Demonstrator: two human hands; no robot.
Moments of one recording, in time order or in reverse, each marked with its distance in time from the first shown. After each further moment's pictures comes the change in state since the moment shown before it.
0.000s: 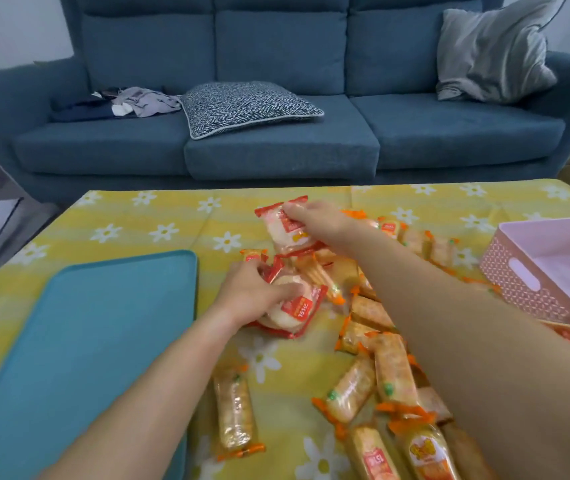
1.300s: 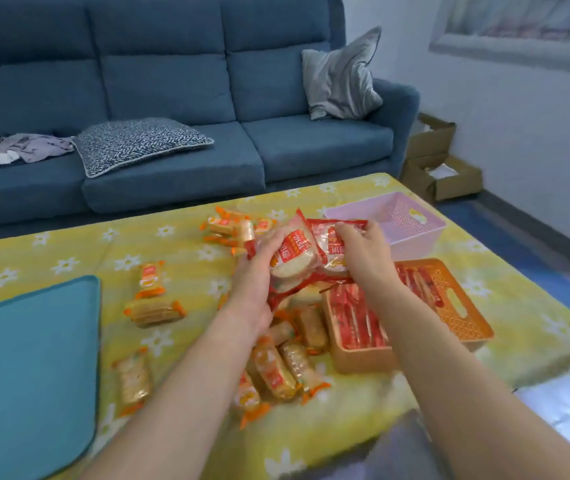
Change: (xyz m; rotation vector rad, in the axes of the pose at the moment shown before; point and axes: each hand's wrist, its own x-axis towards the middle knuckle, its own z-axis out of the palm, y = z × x) left_hand -0.158 0.169 0.123 -0.973 -0.293 -0.094; right_hand -0.286 0.073 -0.135 0.383 0.741 0.140
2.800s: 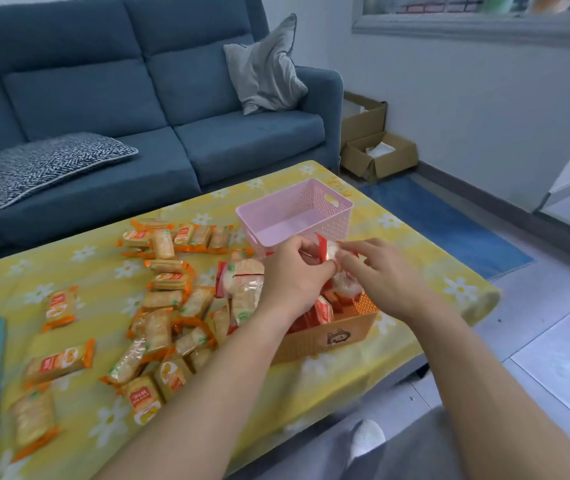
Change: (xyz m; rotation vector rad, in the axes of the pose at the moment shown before) left_hand -0.019 -0.090 0.171 0.884 -0.128 0.363; right_hand -0.001 0.066 -0.200 -0.623 -0.084 -0.317
